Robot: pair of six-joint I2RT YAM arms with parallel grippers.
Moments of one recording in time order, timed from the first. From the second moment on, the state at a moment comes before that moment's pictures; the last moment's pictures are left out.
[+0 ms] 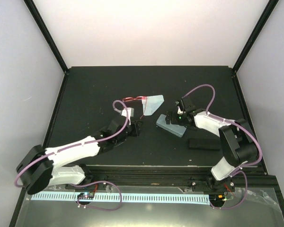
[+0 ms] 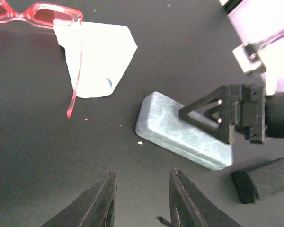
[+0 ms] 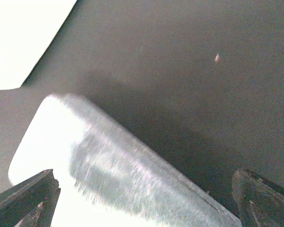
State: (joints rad) left arm -0.84 1.23 0.59 0.10 -0.17 -0.74; right arm 0.42 1.64 0.88 -0.29 -0.09 0.46
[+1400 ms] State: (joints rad) left arm -0.77 0.95 0.52 -0.08 -0.03 -0.71; right arm 0.56 1.67 0.96 -0.58 0.24 0.39
